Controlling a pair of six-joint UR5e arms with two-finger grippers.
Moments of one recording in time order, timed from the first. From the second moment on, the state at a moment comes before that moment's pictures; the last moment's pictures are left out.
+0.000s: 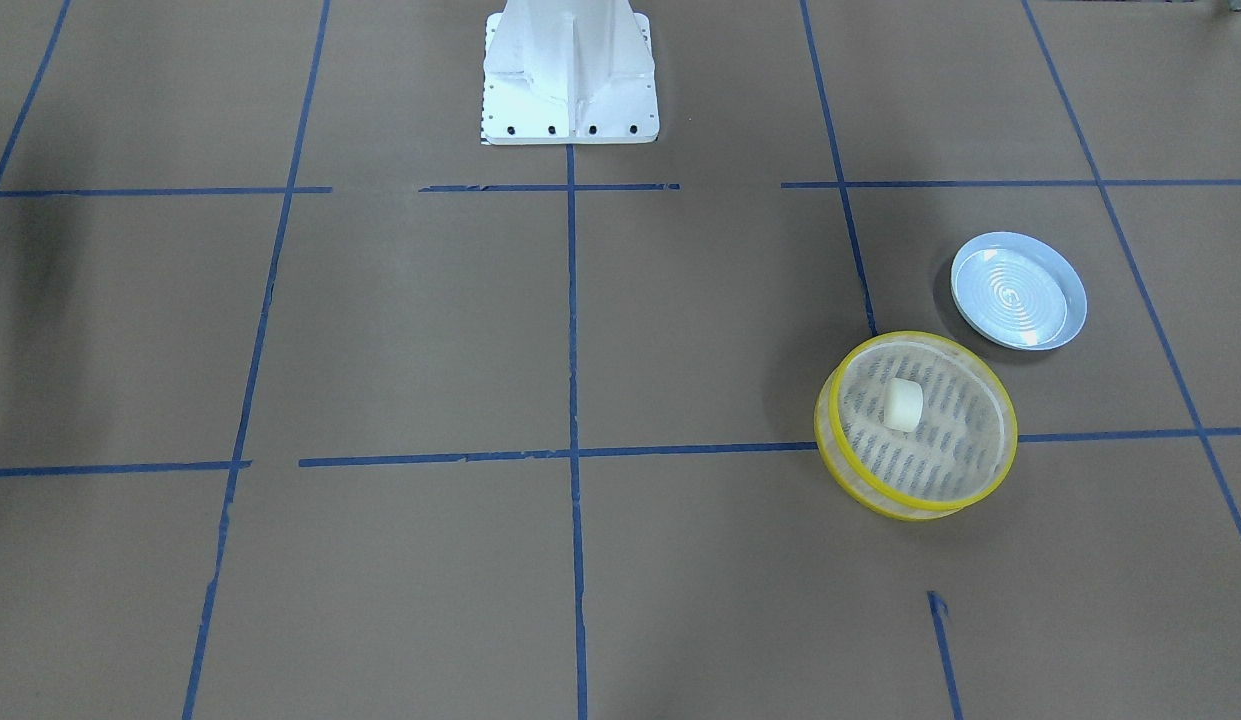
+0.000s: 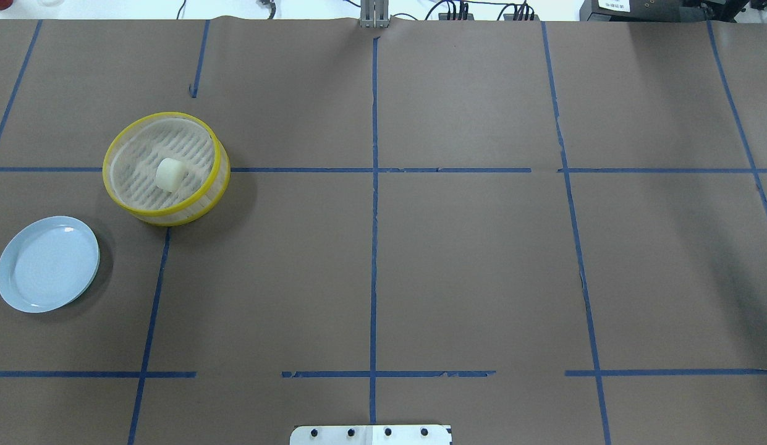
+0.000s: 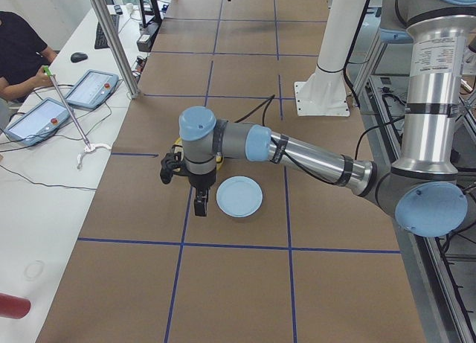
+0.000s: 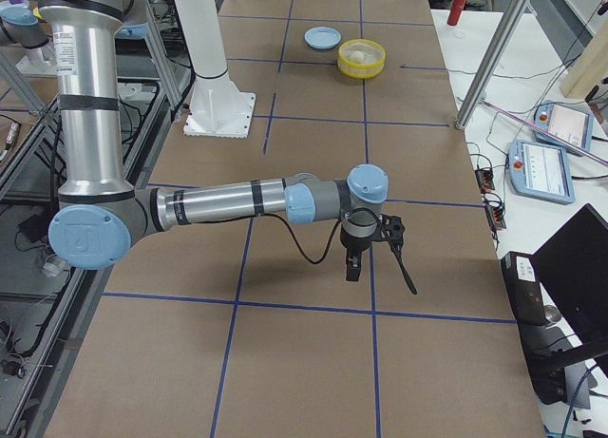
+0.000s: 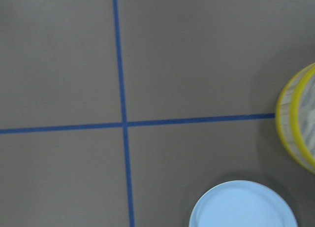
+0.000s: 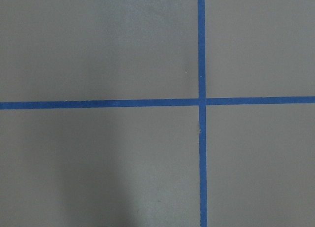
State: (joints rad) left arm -1.56 -1.53 -1.86 -1.42 -2.27 -0.07; right arm 1.40 -1.55 1.70 -1.57 2.26 0.25
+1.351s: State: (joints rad) left arm -1.58 -1.43 -1.71 -1.63 -2.41 -0.07; right arm 1.40 -1.55 1.70 -1.57 2.26 0.25
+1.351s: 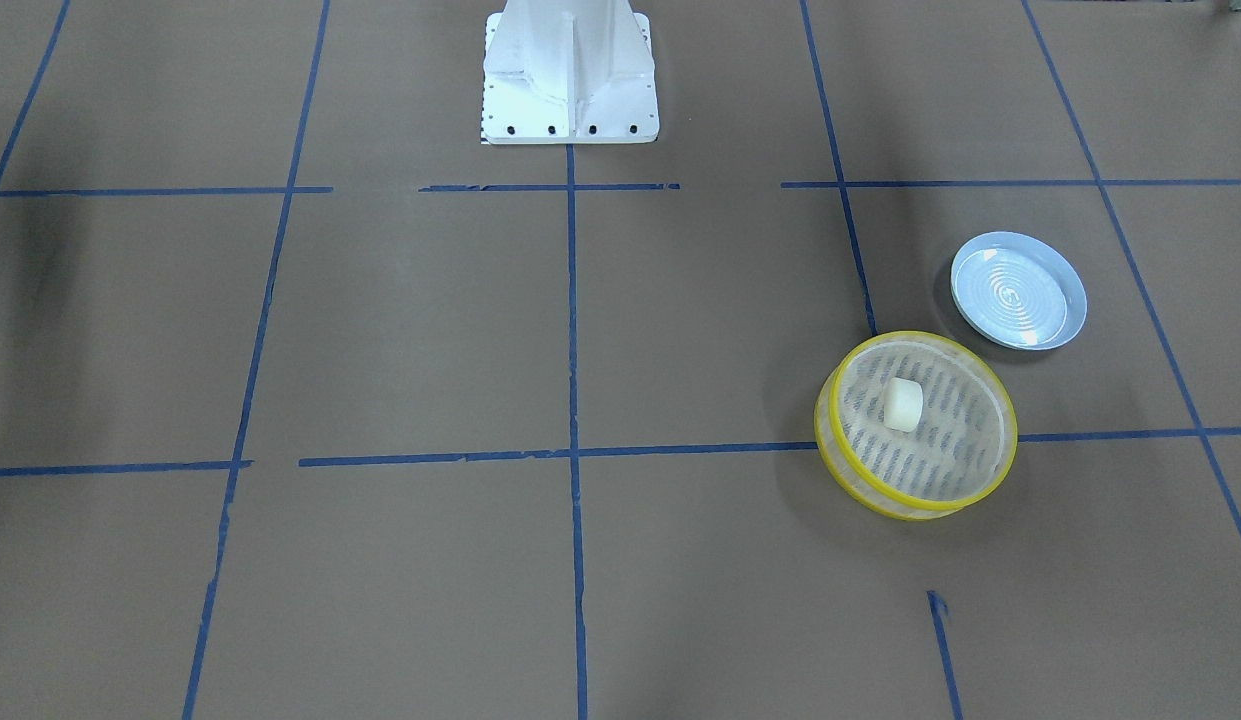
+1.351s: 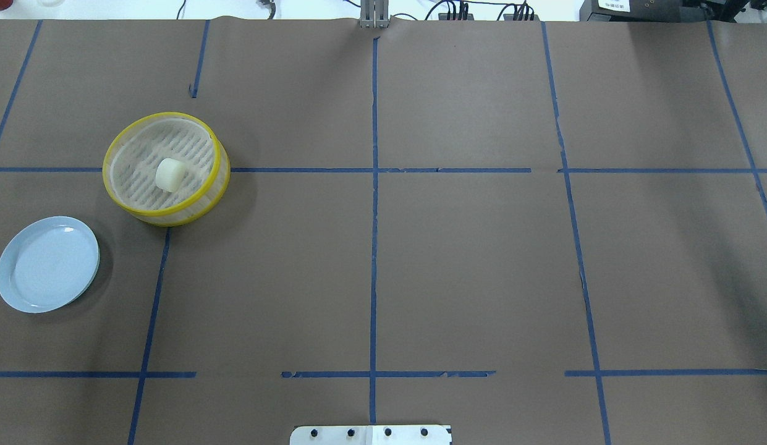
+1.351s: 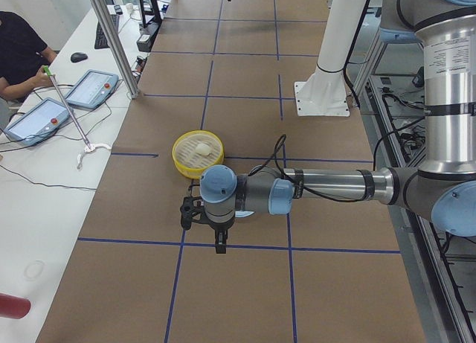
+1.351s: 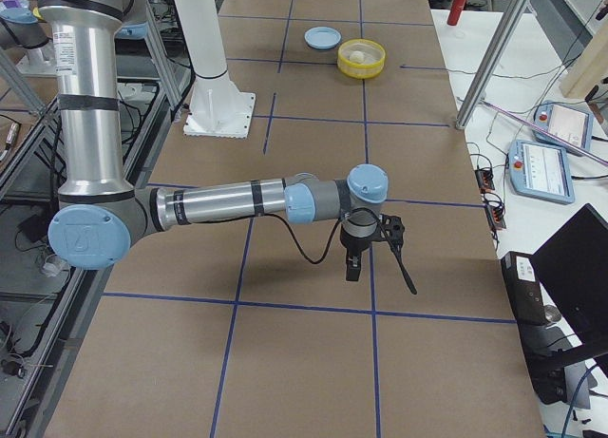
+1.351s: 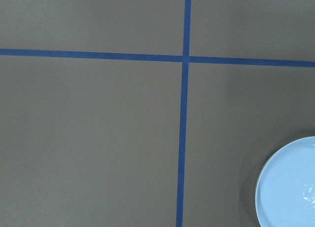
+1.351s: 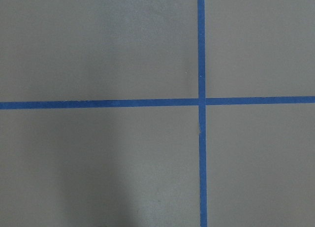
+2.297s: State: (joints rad) left arm -1.58 -1.44 -1.71 -1.63 -2.40 -0.06; right arm 1.40 -1.55 1.70 -1.57 2.26 0.25
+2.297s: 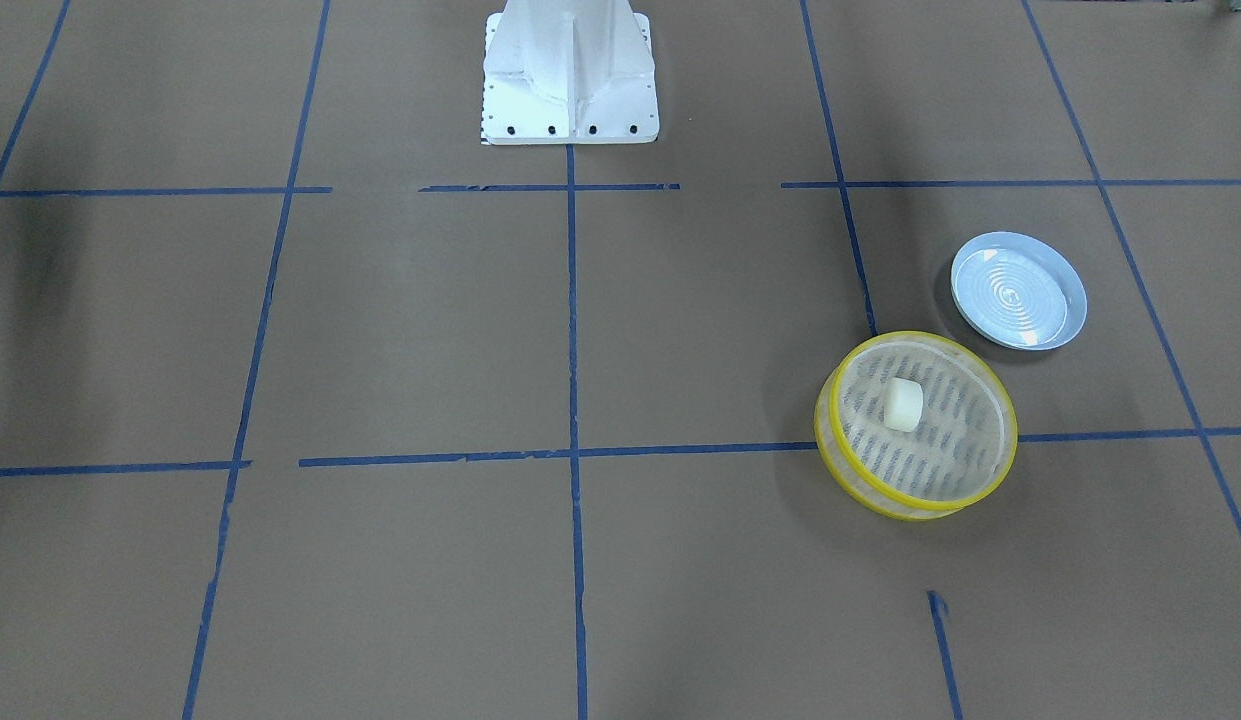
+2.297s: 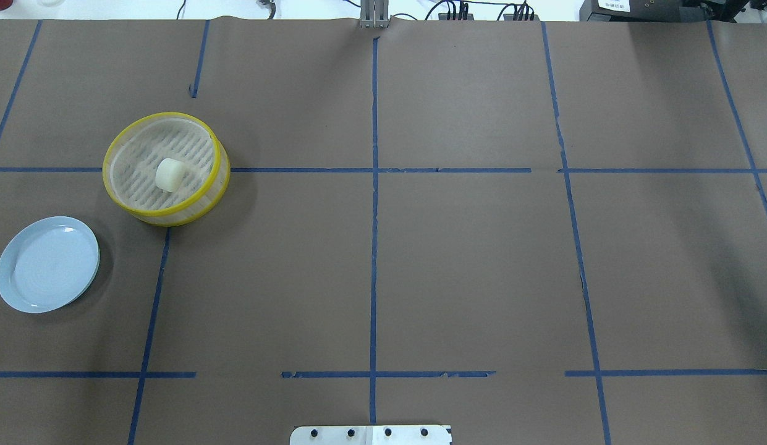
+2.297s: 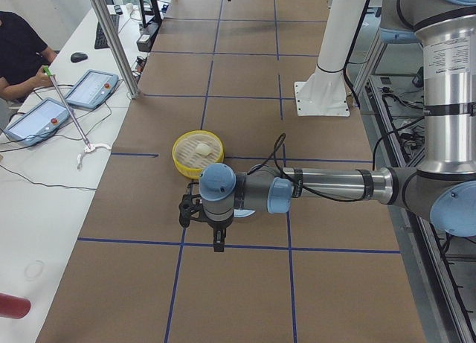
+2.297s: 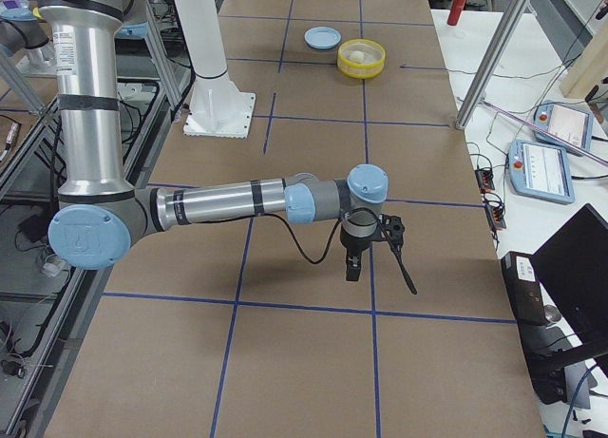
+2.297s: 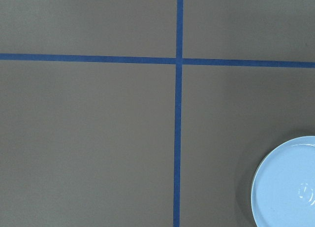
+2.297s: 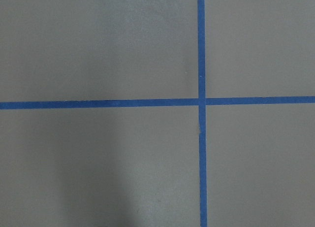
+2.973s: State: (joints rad) left arm -1.58 -1.43 -1.71 -1.63 -2.40 -0.06; right arm 1.40 -1.55 1.70 -1.57 2.26 0.25
